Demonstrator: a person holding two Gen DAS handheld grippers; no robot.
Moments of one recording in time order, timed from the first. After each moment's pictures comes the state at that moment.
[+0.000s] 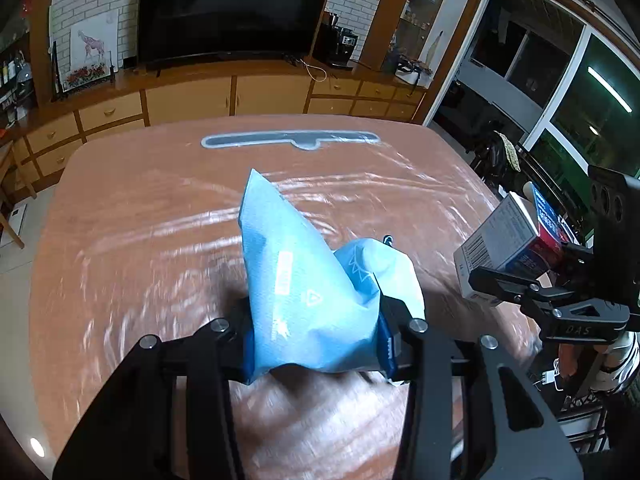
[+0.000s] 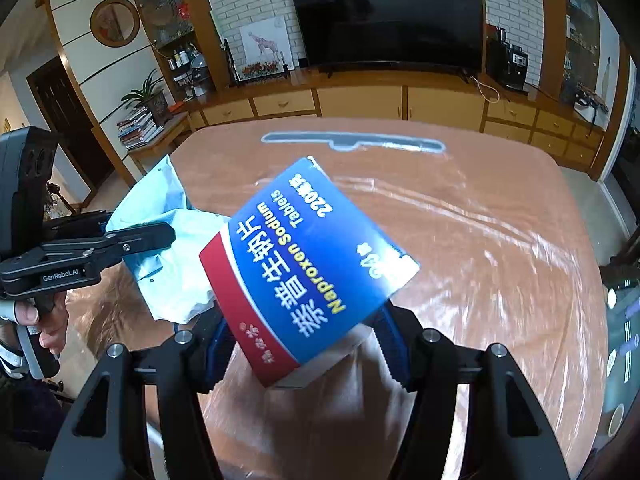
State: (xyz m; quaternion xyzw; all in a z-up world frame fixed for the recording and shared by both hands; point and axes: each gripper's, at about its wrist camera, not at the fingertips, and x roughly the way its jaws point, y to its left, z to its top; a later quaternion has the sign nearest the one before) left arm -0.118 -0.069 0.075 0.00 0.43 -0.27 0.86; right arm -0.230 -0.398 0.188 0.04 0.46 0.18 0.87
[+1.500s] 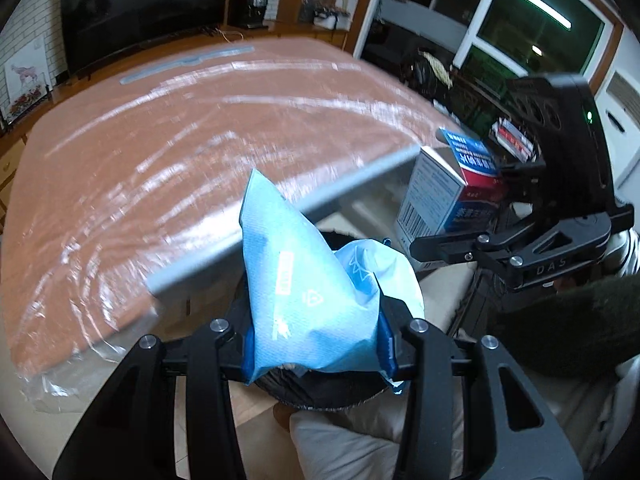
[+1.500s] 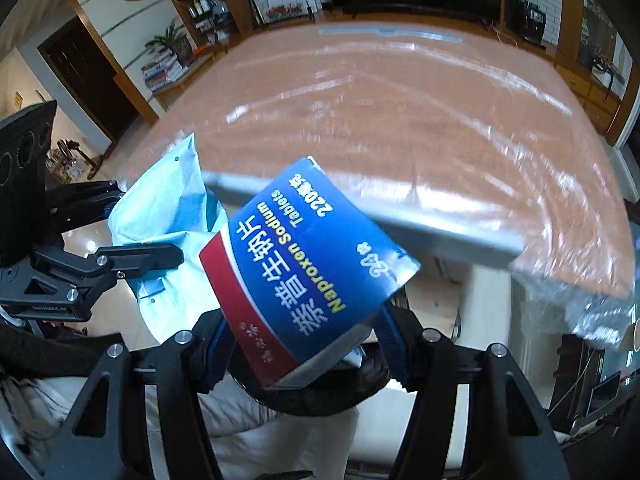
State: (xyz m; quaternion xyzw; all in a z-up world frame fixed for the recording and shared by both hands) left arm -0.300 -0.080 0.035 0.10 0.47 -0.38 0.79; right arm -0.408 -0.382 0.157 0.02 0.55 0.21 0.81
